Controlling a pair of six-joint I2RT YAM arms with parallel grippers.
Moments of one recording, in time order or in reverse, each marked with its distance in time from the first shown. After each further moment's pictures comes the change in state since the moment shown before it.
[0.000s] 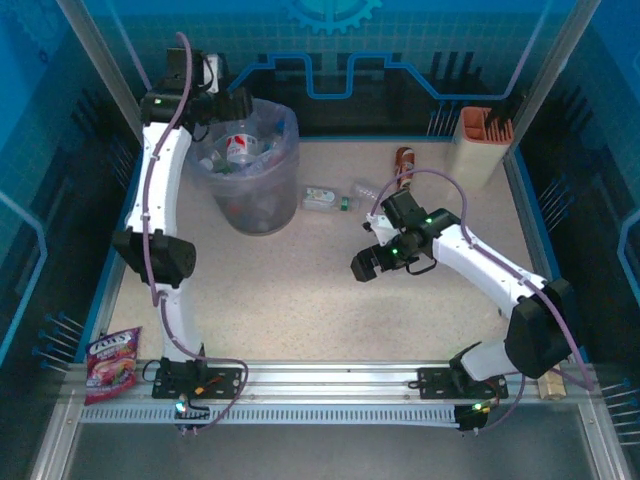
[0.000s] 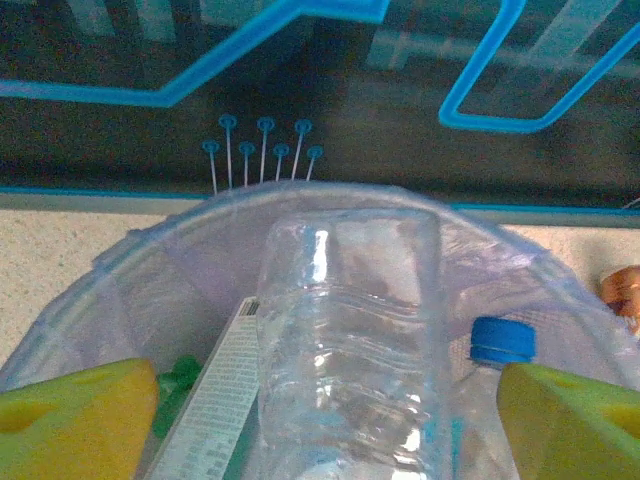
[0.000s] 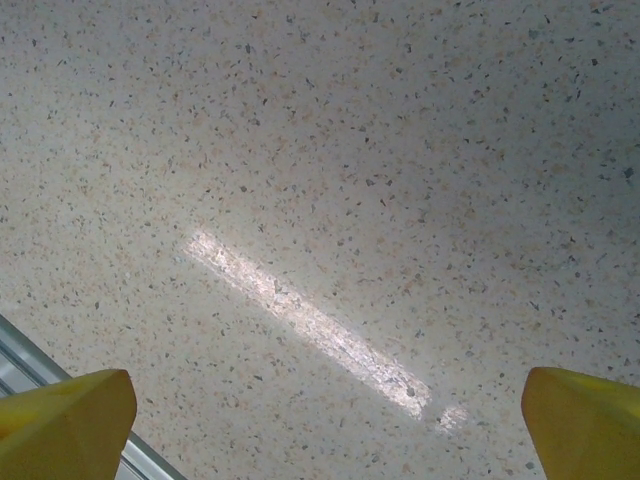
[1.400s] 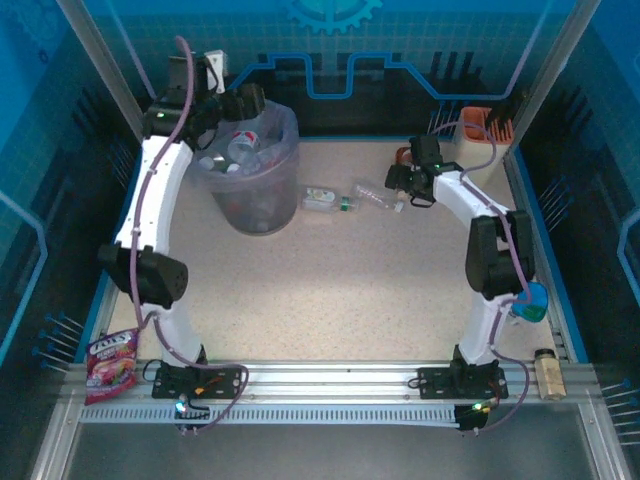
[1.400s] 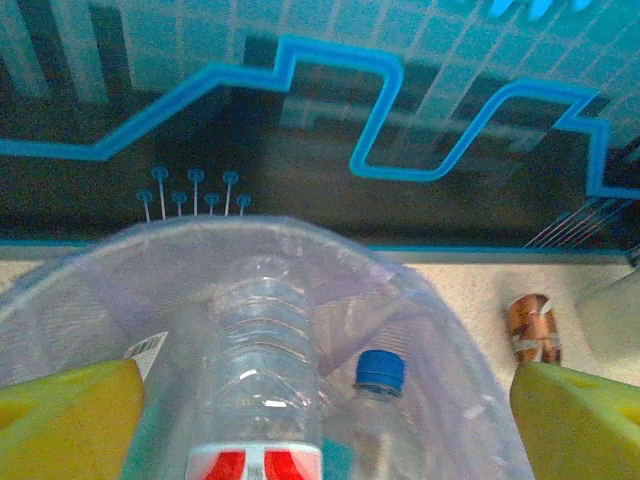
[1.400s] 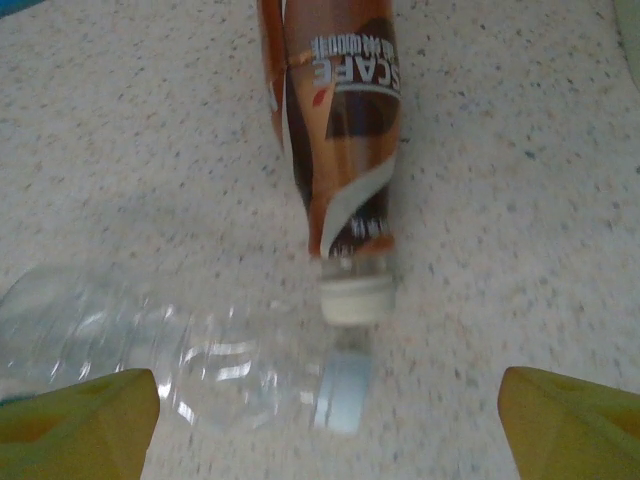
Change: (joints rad) left arm -0.054 -0.212 -0.275 0.225 0.041 -0.066; right arm -0.337 0.565 0.466 0.377 0.359 0.357
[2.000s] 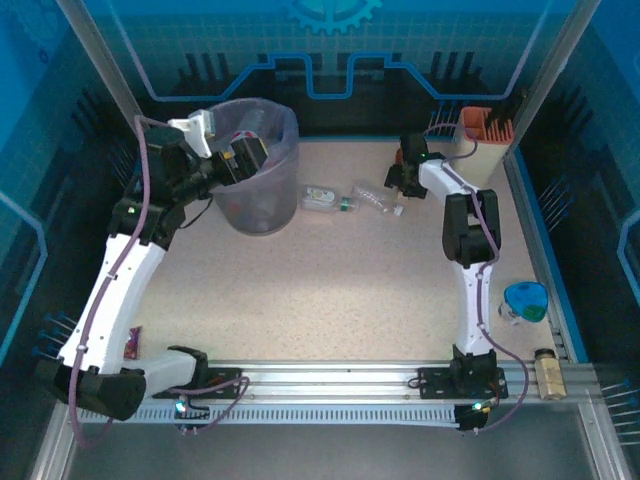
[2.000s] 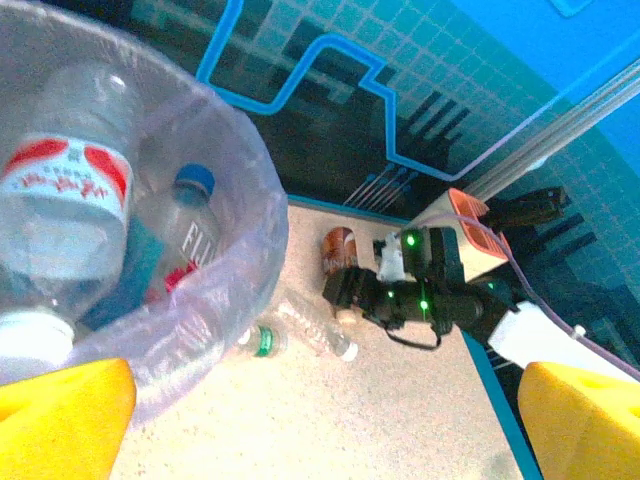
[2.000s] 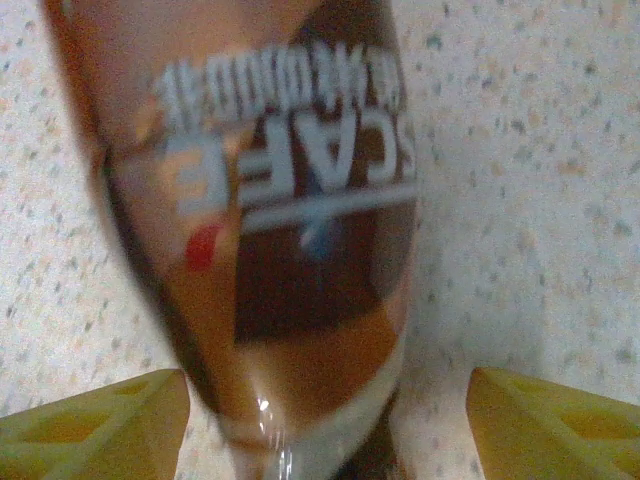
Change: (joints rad) left arm -0.105 -0.657 -0.784 0.264 0.154 -0.319; right arm -0.031 0.379 0.365 -0.125 0.014 0.035
